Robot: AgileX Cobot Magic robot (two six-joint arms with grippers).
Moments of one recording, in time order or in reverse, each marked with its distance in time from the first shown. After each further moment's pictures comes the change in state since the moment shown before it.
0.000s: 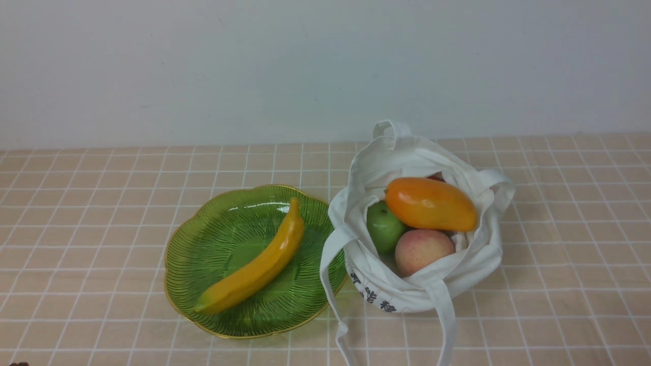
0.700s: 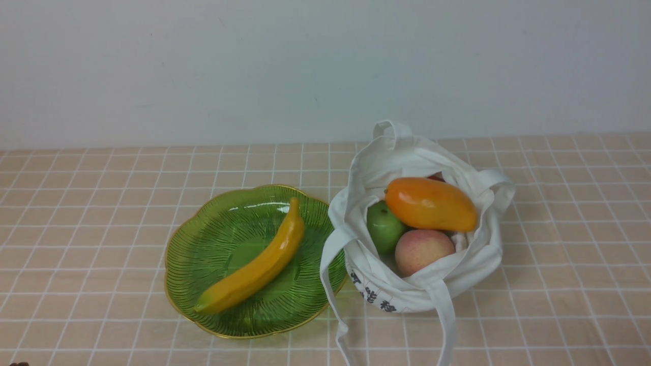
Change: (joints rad) right arm -0.004 0.000 0.003 0.463 -0.001 0.337; left arm 0.000 0.000 0.000 0.000 0.000 0.000
